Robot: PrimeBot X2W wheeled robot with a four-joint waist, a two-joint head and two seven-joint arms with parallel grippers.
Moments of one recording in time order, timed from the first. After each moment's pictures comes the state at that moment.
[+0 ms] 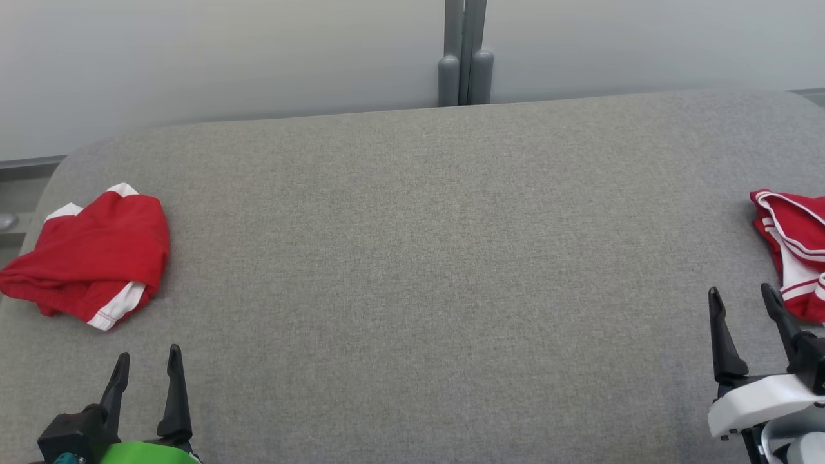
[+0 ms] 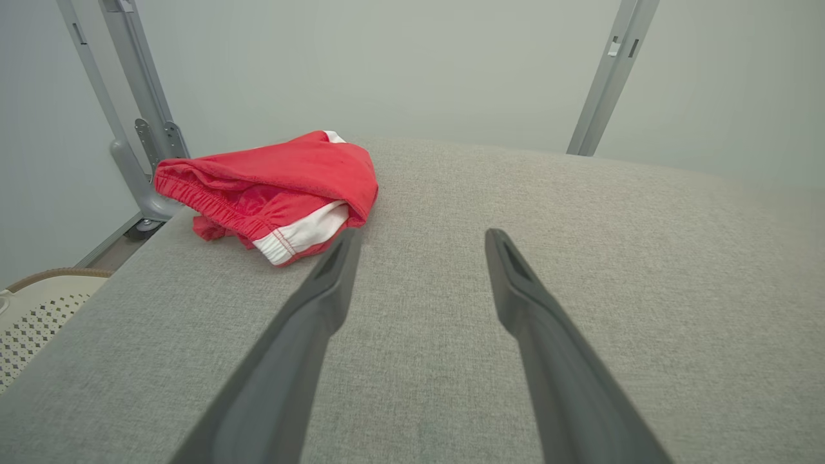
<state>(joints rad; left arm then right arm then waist) 0.05 0.20 0.00 0.25 -0.36 -0.08 -0.26 -0.02 -0.21 -0.12 0.22 0.13 0.13 -0.26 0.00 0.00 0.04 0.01</state>
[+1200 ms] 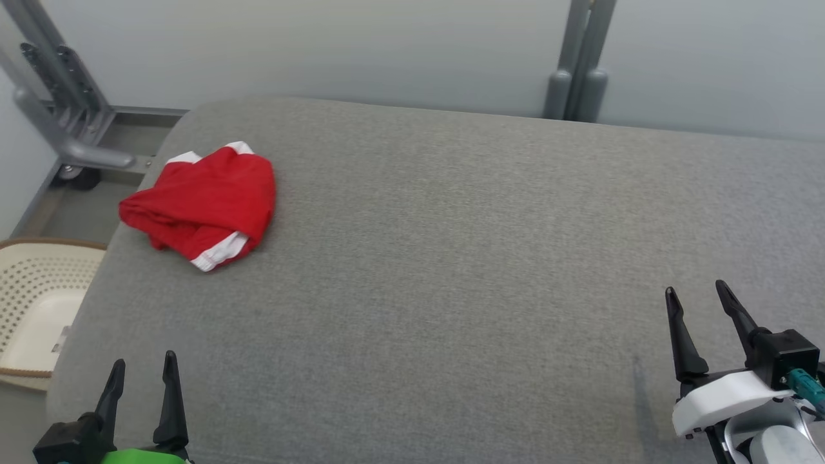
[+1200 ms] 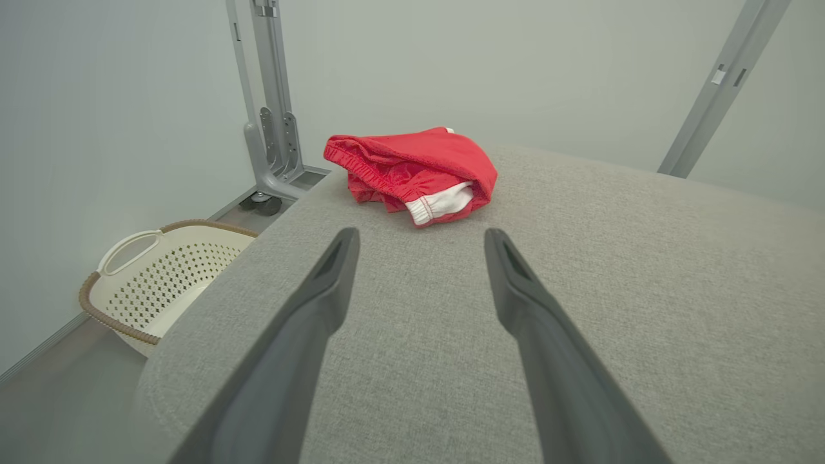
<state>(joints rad) 0.06 0.15 0.08 0.26 -0.30 -0.13 -0.26 -0.03 -0.17 -0.05 0.22 0.11 0.13 -0.26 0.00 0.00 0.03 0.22</state>
